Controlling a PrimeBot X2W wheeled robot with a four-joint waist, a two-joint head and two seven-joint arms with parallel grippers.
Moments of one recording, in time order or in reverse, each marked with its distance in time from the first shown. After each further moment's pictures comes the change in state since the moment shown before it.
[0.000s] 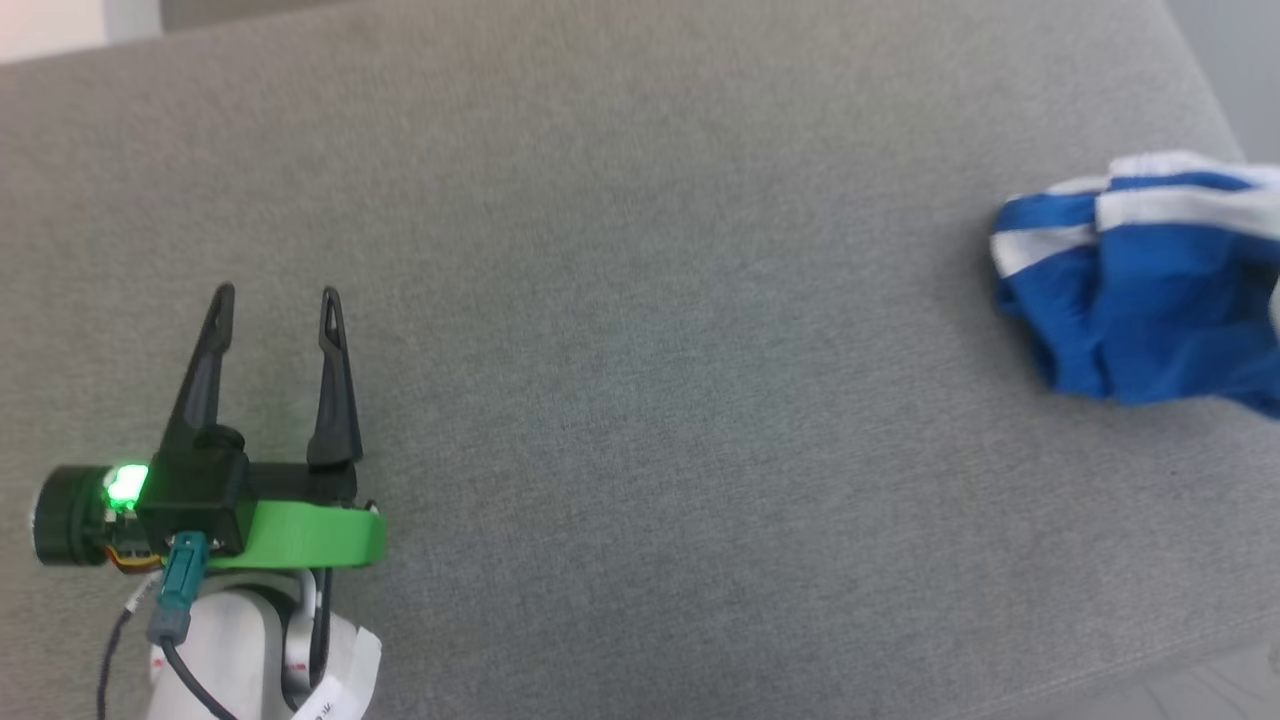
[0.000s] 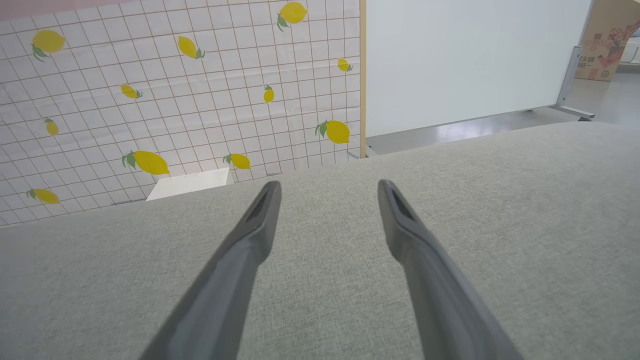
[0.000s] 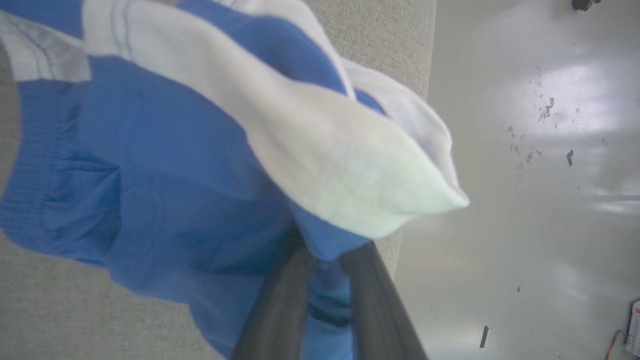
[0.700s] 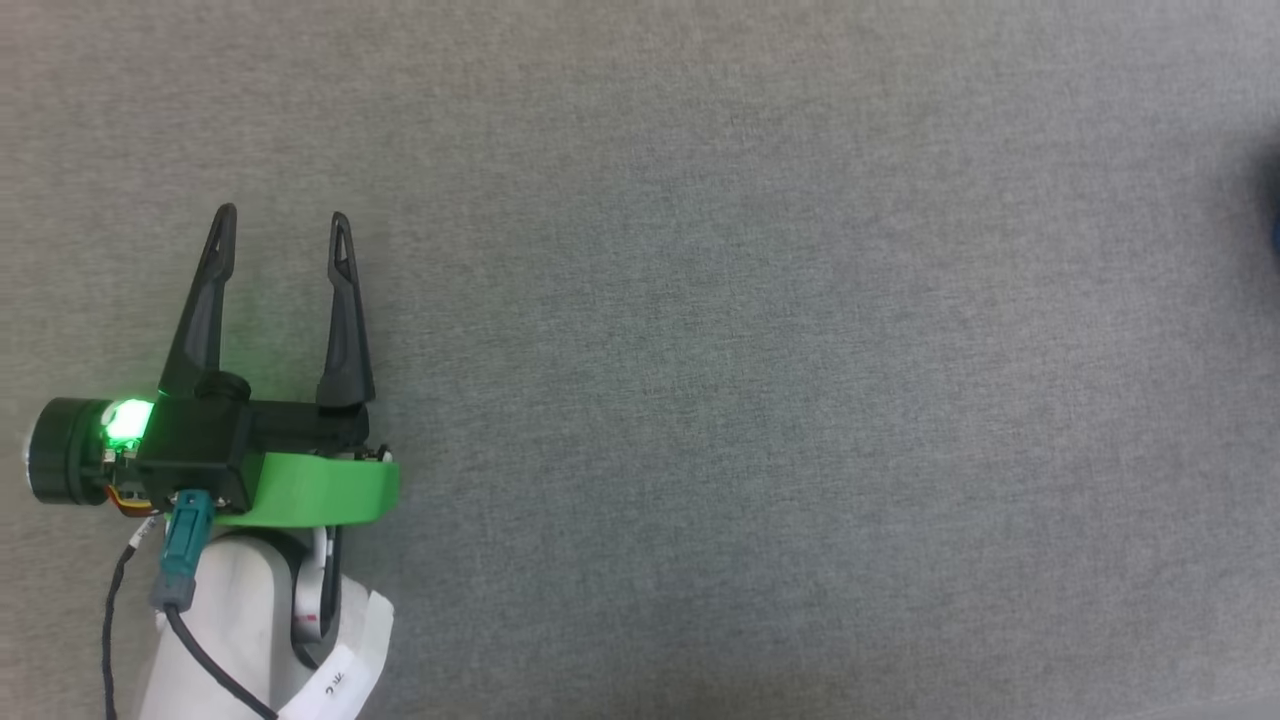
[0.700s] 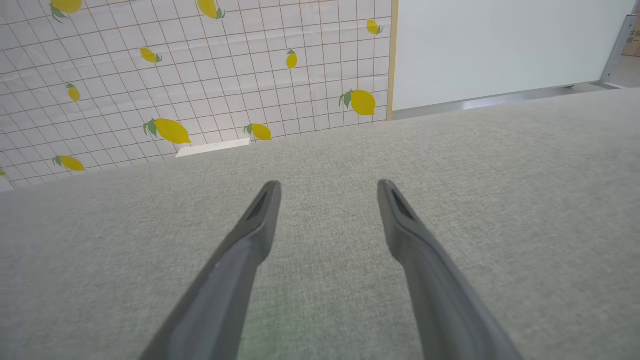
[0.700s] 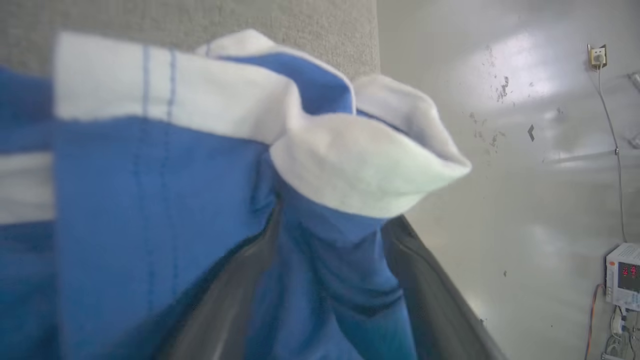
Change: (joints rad) left arm -0.090 0.011 -0.038 -0.036 0.012 0.011 0.000; right arm -0.145 0.105 -0.220 0.499 -0.182 0.000 -0.245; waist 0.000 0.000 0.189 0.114
